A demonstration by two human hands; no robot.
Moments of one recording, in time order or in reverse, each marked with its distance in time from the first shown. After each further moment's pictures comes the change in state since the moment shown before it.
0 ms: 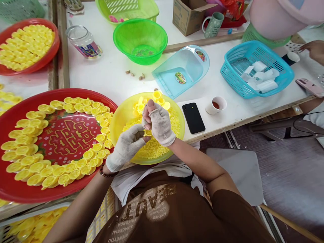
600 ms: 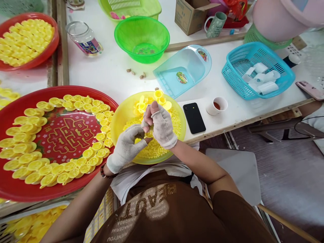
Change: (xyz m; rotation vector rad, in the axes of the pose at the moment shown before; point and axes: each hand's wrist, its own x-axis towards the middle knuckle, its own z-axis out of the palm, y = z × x) left_hand -0.004 0.001 -0.004 0.250 0.063 0.165; right_hand -0.008 -0.001 -0.001 0.014 -0.015 0.026
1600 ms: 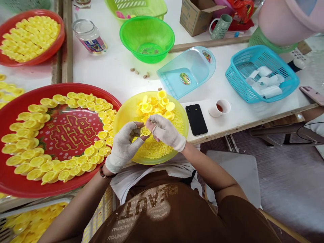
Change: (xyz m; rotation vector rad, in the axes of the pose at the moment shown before) left_hand -0.010 -0.009 -0.005 -0.016 0.169 -0.063; right_hand -0.011 0.005 -0.044 -0.529 -0.297 0.181
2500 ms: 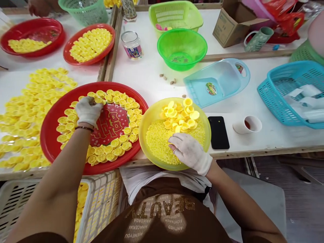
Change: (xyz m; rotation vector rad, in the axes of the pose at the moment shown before) left_hand 0.051 -0.175 -0.211 0.556 0.548 -0.514; right_hand -0.025 0.004 -0.003 -1.082 -0.240 -0.427
